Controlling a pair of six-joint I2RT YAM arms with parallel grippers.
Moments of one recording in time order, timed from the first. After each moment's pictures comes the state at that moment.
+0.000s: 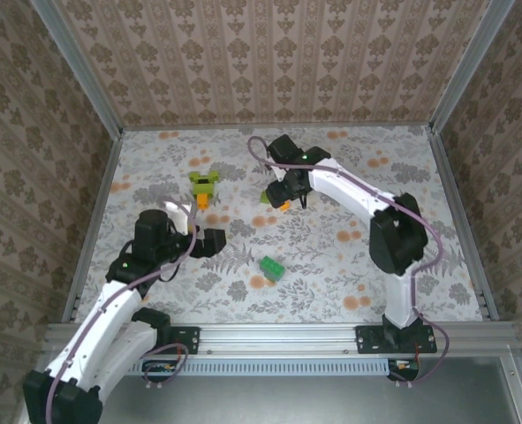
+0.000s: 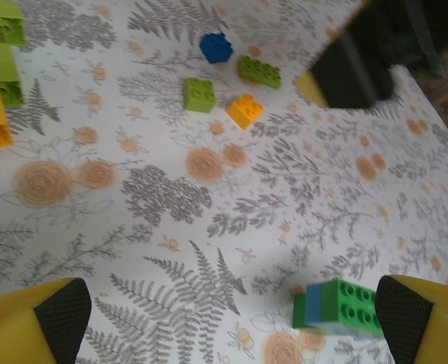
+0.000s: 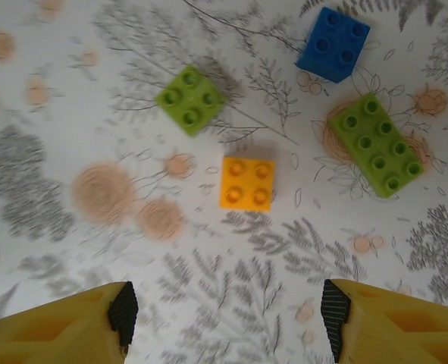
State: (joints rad) left arm -0.38 0.69 0.53 -0.40 0.39 -0.30; right arm 0.57 2.03 1.76 -0.93 0.08 0.07
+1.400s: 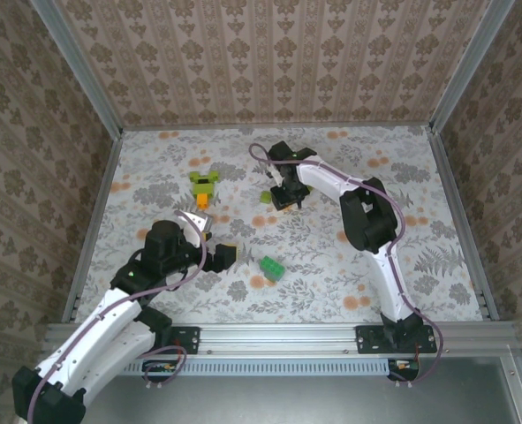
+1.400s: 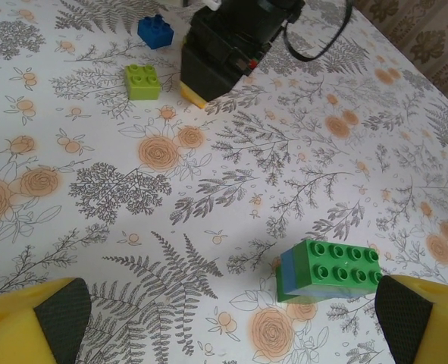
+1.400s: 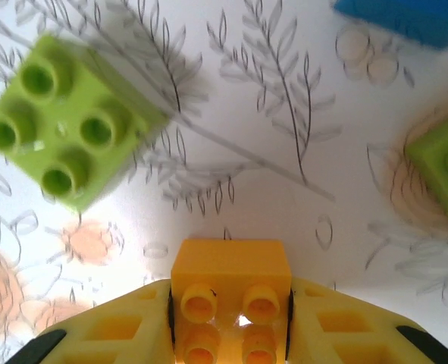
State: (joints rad) left arm -0.56 0.66 0.49 -0.36 0.32 -0.23; right arm 0.51 2.28 1.87 -0.96 -0.03 0.06
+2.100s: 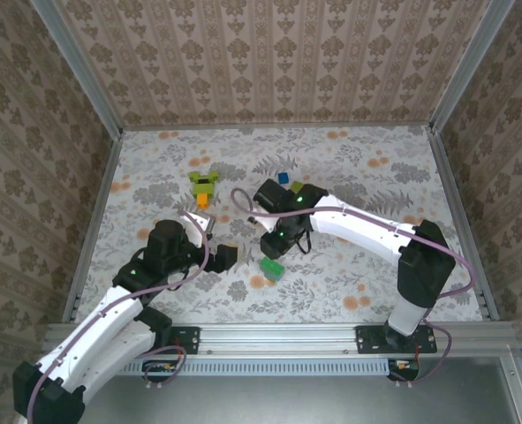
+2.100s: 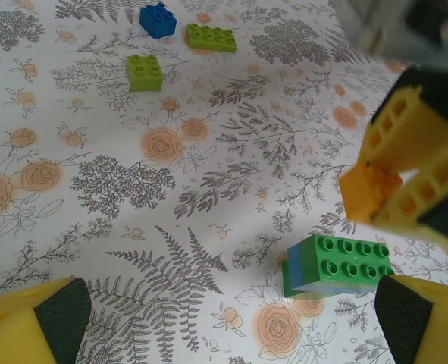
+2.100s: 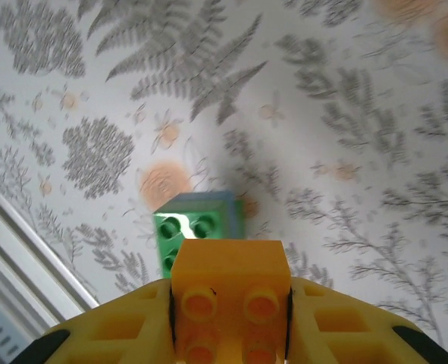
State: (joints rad) left arm -0.57 0.68 0.49 -0.36 0.30 -0.22; right arm 0.86 1.71 1.43 -1.01 -0.14 0.07
